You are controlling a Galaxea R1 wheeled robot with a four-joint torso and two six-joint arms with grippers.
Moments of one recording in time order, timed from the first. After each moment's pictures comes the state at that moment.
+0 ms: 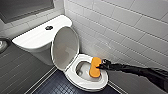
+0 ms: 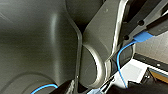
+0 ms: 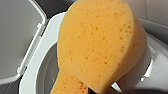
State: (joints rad) left arm 1.58 2.56 -1.82 0.27 -0.15 -0.16; right arm -0.31 2.73 -1.99 0.21 -0.24 0.16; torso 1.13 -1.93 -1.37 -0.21
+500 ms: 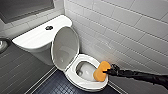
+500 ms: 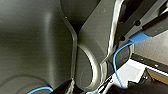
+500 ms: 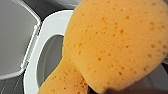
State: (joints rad) left arm 1.58 2.58 -1.82 0.27 -0.15 -0.15; right arm -0.40 2.50 -1.75 0.21 -0.15 0.20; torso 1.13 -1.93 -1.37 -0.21
